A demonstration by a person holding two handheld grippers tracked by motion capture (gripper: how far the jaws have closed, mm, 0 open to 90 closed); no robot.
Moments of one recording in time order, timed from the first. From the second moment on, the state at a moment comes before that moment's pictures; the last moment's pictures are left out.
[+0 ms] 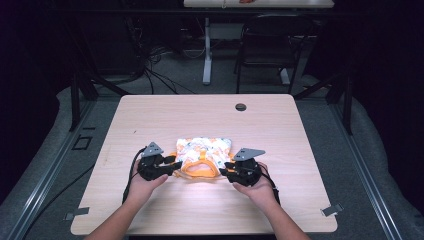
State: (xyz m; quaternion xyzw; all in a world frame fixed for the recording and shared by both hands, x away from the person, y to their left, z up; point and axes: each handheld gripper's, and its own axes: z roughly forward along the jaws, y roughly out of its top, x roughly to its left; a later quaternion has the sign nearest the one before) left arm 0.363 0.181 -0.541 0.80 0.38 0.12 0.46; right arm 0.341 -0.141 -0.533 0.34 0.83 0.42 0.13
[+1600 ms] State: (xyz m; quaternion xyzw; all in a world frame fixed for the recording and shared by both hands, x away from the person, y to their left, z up) left arm 0.306 0.189 -0.572 0.85 0.32 0.09 0.41; right arm 0.299 -0.143 -0.564 0.31 0.86 0.38 0.12
